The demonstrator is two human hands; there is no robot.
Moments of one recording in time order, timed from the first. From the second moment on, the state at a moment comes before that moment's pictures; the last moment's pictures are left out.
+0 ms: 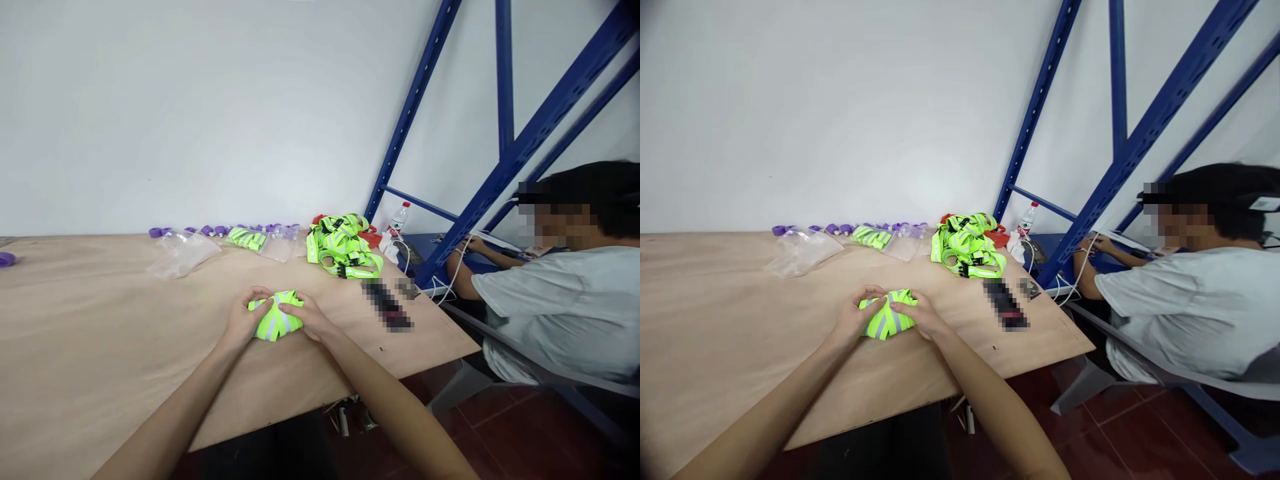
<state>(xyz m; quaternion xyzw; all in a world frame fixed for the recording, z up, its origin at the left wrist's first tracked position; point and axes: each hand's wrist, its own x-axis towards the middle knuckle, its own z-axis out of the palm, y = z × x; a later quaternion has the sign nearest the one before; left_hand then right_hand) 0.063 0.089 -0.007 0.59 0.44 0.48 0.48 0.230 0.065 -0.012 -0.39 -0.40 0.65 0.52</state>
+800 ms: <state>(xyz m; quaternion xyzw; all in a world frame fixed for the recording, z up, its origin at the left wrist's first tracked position) 0.079 0.144 -0.015 0.65 0.38 0.54 0.38 0.246 0.127 -0.018 -0.32 -0.35 0.73 0.49</state>
